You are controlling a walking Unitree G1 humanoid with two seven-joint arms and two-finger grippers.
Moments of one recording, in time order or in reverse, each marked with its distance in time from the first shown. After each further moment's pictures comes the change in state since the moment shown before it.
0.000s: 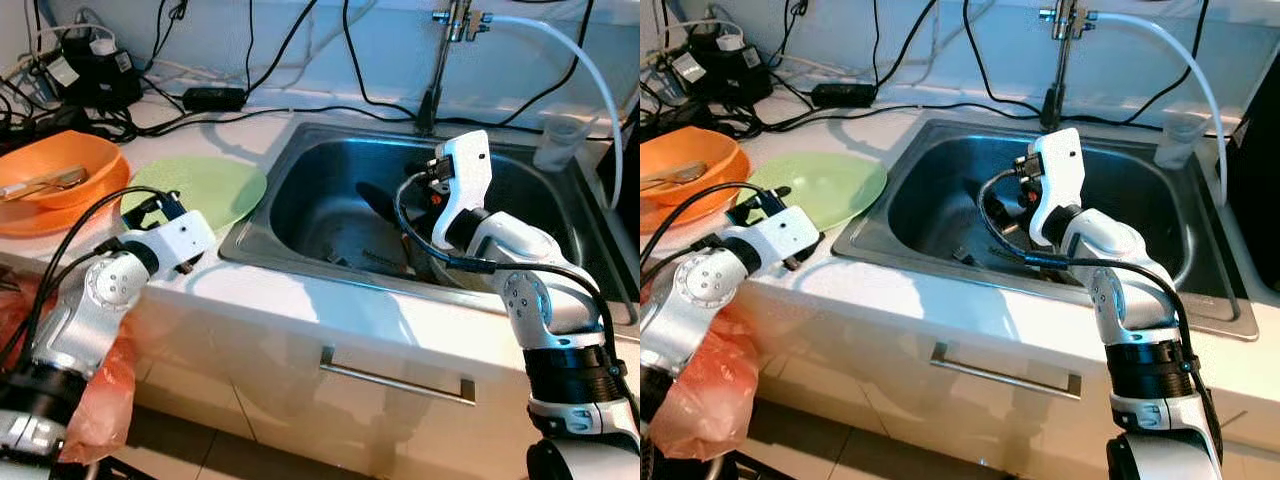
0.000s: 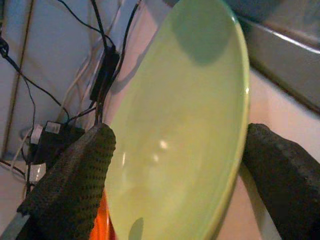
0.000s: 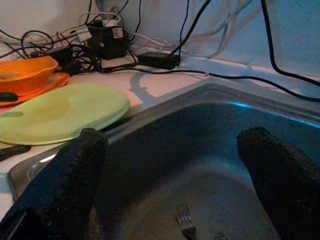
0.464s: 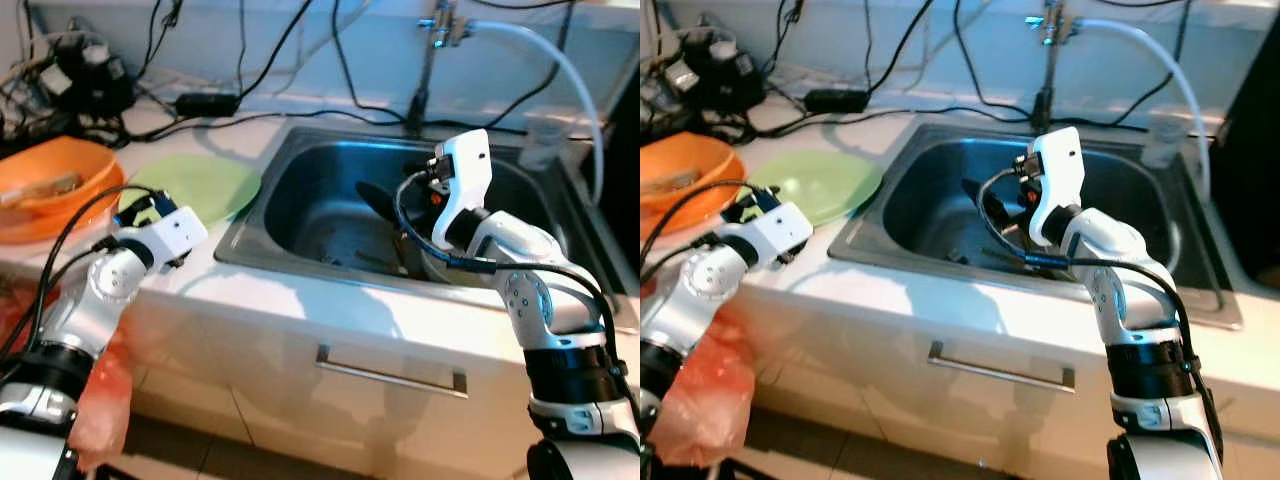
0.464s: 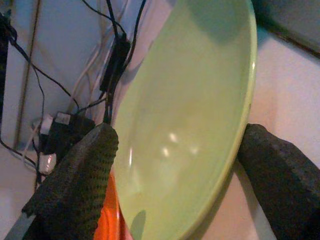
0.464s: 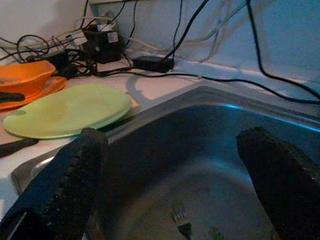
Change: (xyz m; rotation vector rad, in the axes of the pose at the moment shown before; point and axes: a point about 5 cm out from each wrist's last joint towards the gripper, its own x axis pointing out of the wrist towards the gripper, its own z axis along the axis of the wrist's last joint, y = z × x) left arm 0.013 -0.002 -0.020 0.000 0.072 0.040; right arm 0.000 0.001 0.001 0.002 0.002 0.001
